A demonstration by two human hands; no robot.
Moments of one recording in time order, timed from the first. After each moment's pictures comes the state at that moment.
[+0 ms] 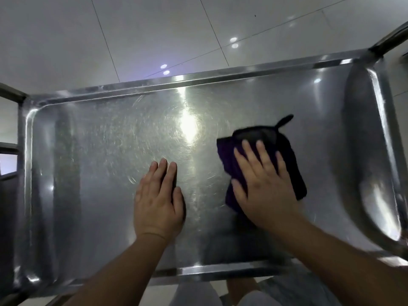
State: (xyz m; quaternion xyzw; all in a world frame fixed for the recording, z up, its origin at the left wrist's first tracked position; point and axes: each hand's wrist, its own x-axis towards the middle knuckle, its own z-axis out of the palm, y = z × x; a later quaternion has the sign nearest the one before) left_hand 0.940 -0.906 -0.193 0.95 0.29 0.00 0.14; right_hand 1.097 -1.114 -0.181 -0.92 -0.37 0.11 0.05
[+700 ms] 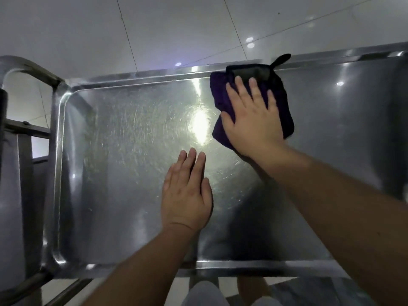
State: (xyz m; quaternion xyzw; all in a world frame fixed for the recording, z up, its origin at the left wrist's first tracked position) left_hand 0.939 -0.904 -0.197 0.95 0.28 0.02 0.14; right_hand 1.161 -0.964 -0.188 -0.93 -0.34 0.10 0.05
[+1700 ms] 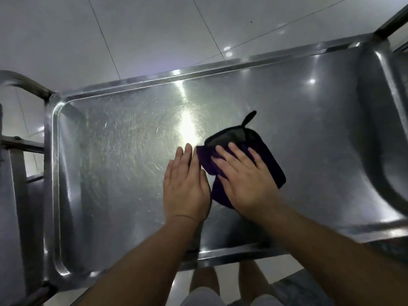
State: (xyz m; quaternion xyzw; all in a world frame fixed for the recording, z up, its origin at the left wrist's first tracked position) left_hand 0.935 -0.902 -0.200 0.95 0.26 0.02 0.16; right_hand 1.031 -1.047 -0.186 -0.90 -0.42 0.11 0.09
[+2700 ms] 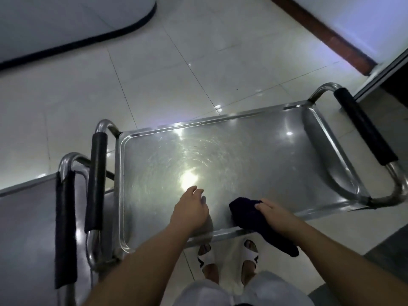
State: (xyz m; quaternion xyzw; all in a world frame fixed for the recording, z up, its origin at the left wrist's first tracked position) left_hand 0.848 -0.855 -0.096 0.91 0.22 -0.19 0.29; right_hand 0.937 -1.096 -0.027 -0.83 -0.01 0.44 0.33
